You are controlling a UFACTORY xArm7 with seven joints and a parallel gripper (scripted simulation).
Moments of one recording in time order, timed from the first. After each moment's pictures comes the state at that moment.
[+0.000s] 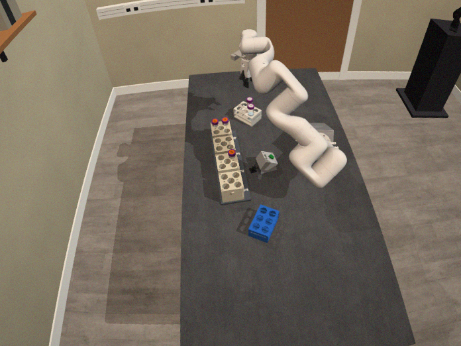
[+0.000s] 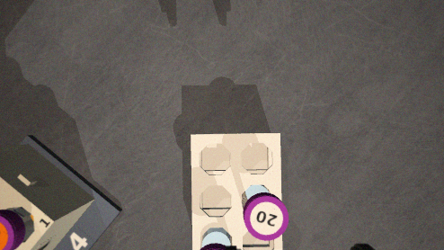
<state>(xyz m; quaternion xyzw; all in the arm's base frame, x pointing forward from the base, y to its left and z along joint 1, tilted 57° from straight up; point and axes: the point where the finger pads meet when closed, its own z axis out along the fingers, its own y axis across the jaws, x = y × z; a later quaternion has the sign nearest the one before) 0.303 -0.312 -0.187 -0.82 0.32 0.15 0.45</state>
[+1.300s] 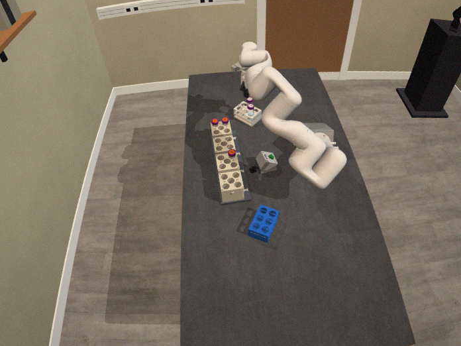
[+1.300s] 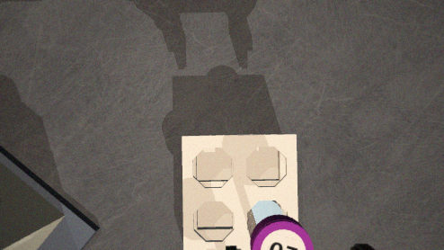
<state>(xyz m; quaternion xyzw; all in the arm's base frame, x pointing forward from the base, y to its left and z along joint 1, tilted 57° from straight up) 0.307 -0.256 -0.224 -0.82 0.32 0.15 0.45</state>
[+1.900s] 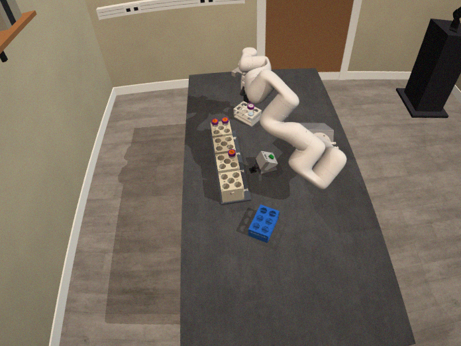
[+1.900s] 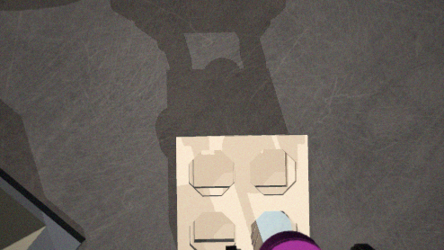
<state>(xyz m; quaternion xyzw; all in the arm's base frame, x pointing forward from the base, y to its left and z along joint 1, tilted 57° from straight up) 0.308 -0.230 -0.240 -0.82 0.32 0.15 0.45</state>
